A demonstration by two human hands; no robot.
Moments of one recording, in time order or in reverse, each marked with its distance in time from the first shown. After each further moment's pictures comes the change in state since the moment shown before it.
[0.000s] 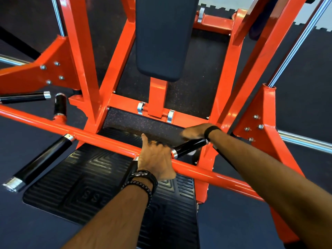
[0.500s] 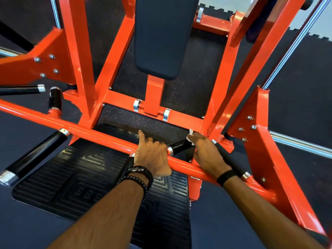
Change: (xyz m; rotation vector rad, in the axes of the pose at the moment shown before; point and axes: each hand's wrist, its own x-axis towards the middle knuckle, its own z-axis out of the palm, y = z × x) left_hand 0.000 0.000 0.005 0.009 0.058 0.004; right_hand -0.008 0.068 0.095 -0.127 0.859 -0.278
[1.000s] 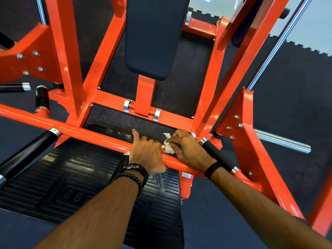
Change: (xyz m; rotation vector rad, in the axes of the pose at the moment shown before) left_hand -0.001 -0.001 -0.002 -0.041 -0.045 0.002; right_hand 0.009 -0.026 -0.008 0.070 -0.046 -0.226
